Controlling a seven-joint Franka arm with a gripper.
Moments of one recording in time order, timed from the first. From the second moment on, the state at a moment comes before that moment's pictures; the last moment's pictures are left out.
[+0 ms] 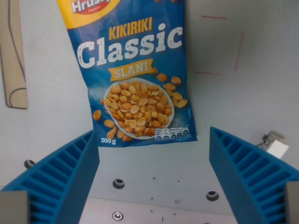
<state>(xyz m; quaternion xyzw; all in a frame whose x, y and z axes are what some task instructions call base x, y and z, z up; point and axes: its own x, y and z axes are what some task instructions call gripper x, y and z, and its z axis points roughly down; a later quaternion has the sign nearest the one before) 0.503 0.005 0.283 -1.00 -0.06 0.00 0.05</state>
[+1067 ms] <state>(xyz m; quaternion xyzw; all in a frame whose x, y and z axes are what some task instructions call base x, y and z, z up) 0.502 0.006 0.283 -0.99 -0.06 -0.01 0.13</state>
